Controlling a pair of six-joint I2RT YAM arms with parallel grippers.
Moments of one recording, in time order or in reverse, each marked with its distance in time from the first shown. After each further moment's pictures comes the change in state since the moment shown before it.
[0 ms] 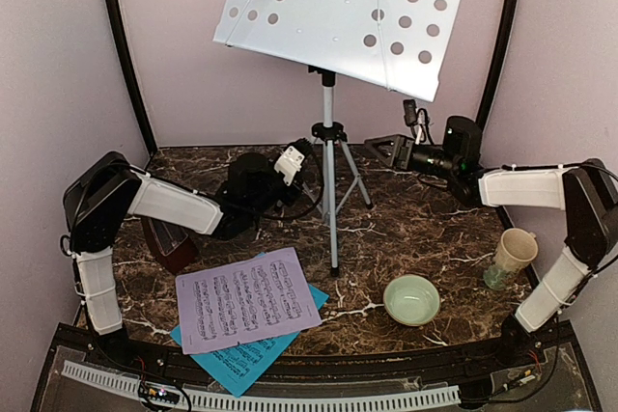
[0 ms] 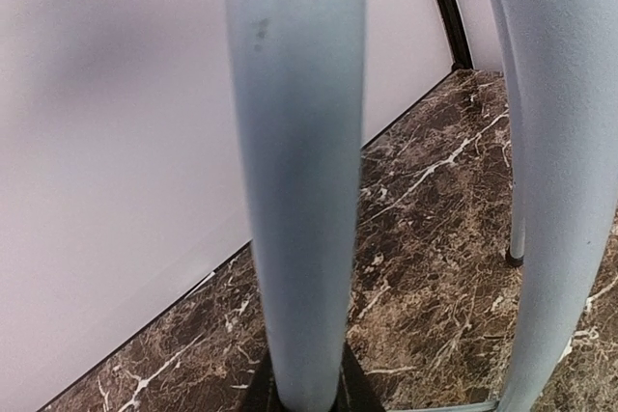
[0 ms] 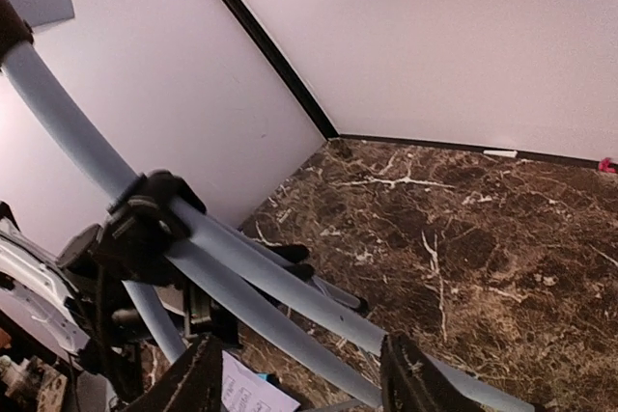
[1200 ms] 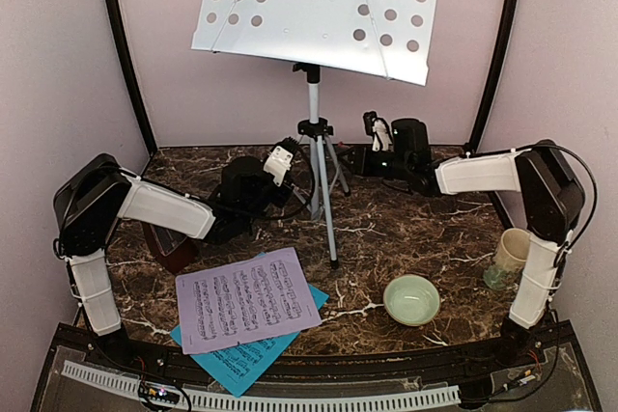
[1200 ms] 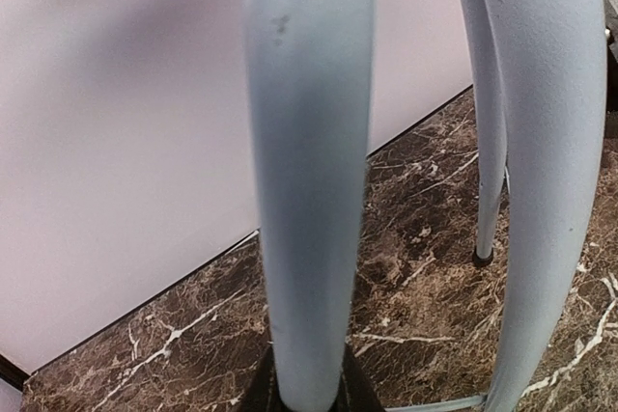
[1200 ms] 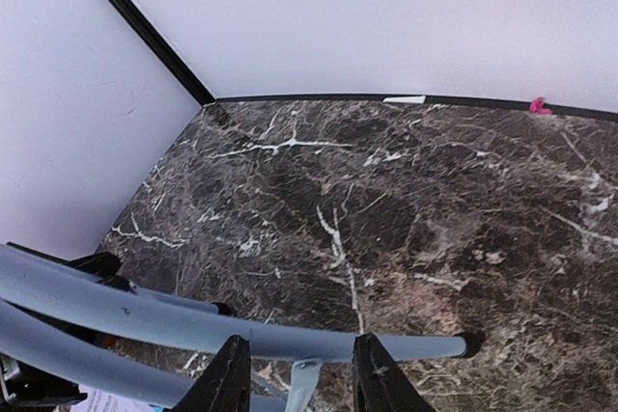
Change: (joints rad) left arm -0.018 -0.061 -0.073 -0.010 -0.151 -0.072; right arm 0.148 0.272 0.261 -0.273 0.393 -0.116
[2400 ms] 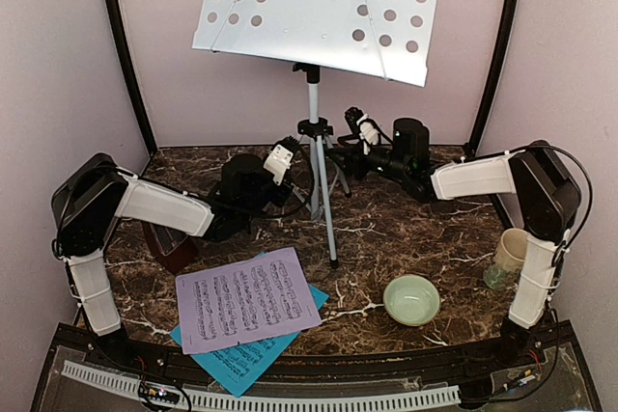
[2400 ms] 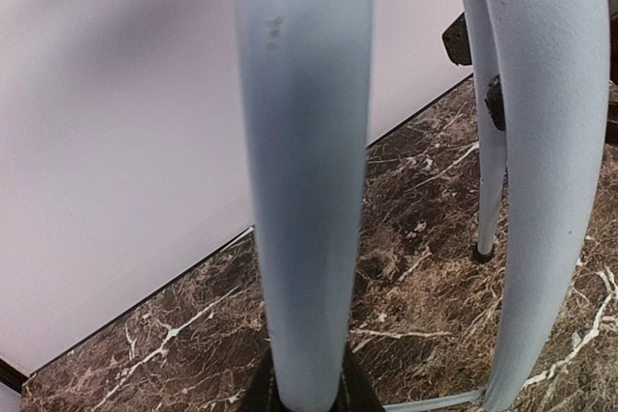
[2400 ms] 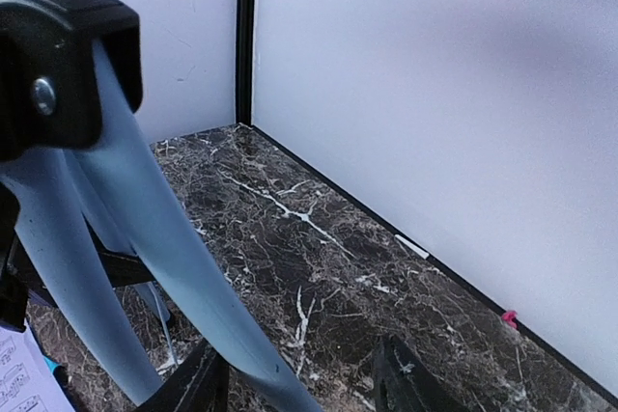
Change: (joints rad) left arm 0.003 -0.009 0.011 -0.041 0.021 -0.003; right arm 0.019 0.021 -0.022 0.253 -0.076 -0.556
